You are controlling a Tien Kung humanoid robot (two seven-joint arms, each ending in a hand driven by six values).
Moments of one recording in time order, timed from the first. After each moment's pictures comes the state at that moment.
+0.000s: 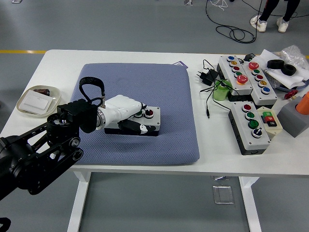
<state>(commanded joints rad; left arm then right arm) -0.68 0.28 -0.79 -1.36 2.13 -0.42 0.19 0.08 -0.13 0.97 0.18 -1.30 -0.10 -0.35</state>
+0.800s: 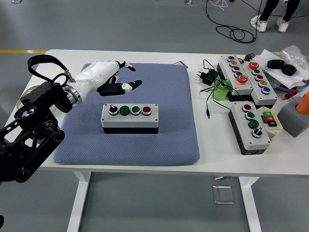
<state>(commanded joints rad) -0.61 0.32 -1.05 -1.36 1.91 -0.04 0.08 0.08 -0.13 0.97 0.18 -1.30 -0.10 -0.35</state>
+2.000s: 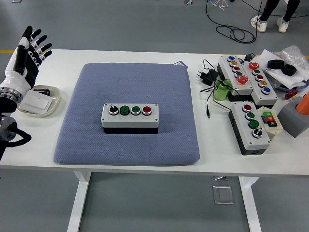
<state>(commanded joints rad) -0.53 0.38 -1.26 -1.06 0.75 0.06 -0.13 0.07 -0.12 0.96 0.18 -1.28 -0.10 -0.35</state>
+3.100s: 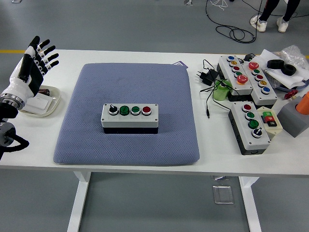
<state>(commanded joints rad) -0.52 0.39 -1.24 -1.03 0.75 -0.03 -0.11 0.07 -0.12 0.96 0.18 -1.28 -0.10 -0.35</state>
